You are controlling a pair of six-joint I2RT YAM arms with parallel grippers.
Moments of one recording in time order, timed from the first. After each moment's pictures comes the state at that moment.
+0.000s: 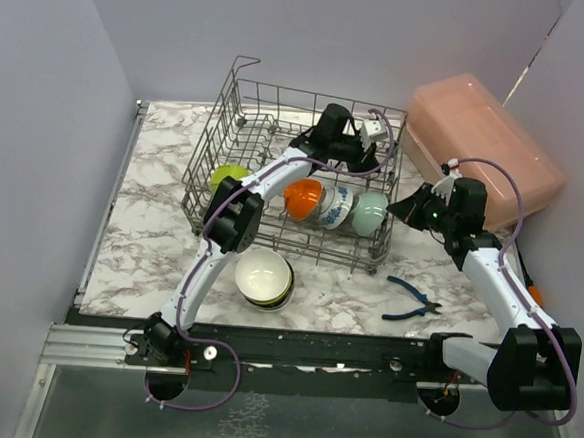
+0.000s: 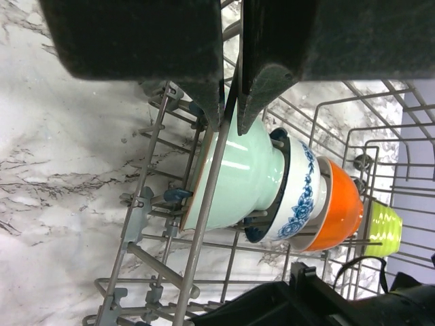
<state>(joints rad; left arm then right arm) -0.61 2.54 2.29 -0.19 0.78 0.23 0.06 1.16 0.72 -0.10 -0.43 0.47</state>
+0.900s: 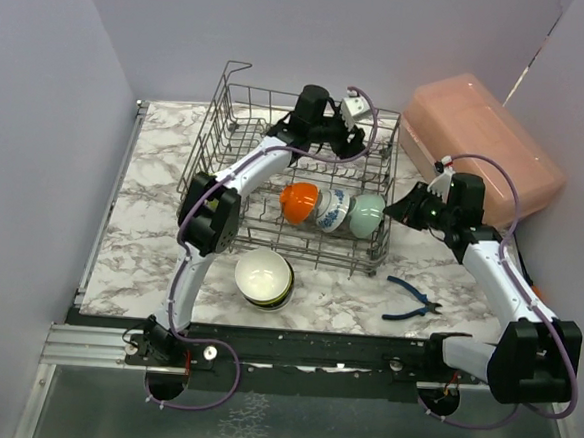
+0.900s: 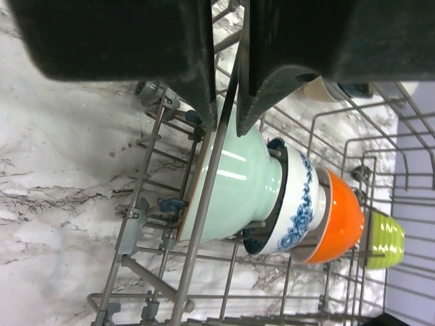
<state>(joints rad) -0.56 2.34 2.09 -0.08 0.68 0.24 0.07 1.20 0.77 -0.17 -0.50 0.46</state>
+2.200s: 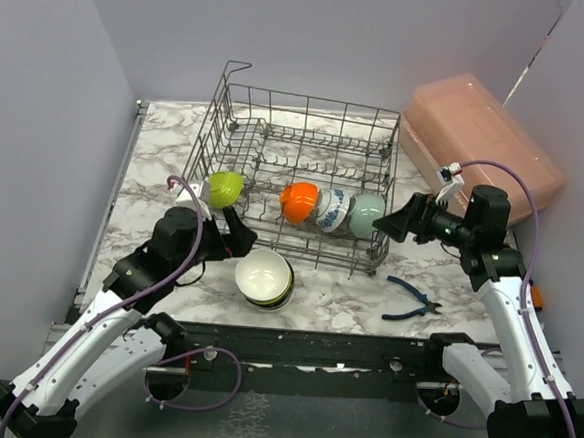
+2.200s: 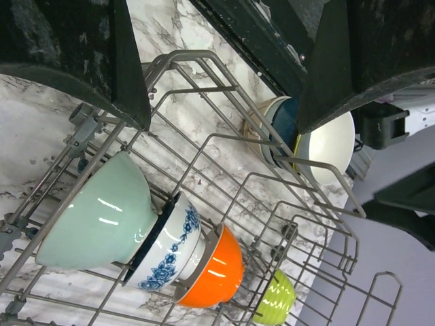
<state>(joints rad) -0.58 0.63 0.74 -0.52 -0.09 -0.63 0.07 0.89 0.81 -0.39 -0.73 0.35</state>
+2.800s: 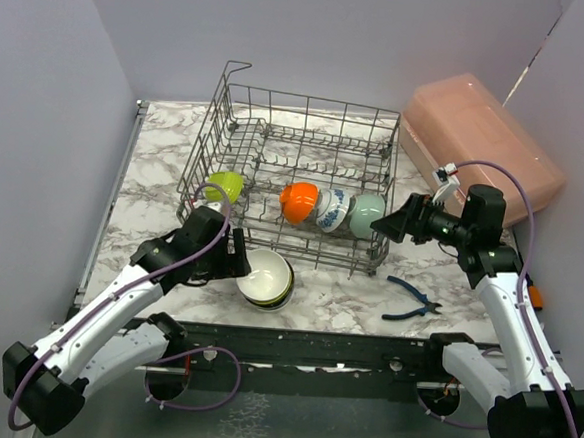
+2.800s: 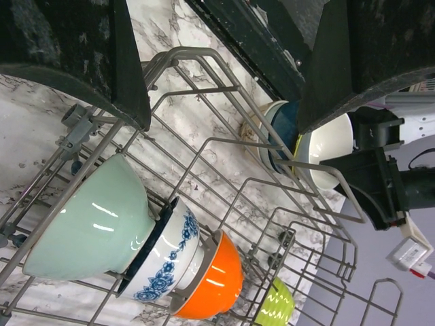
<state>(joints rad) -0.58 0.81 0.73 -0.84 -0.02 -0.67 0.07 0.92 0.79 -0.36 -0.77 0.35</state>
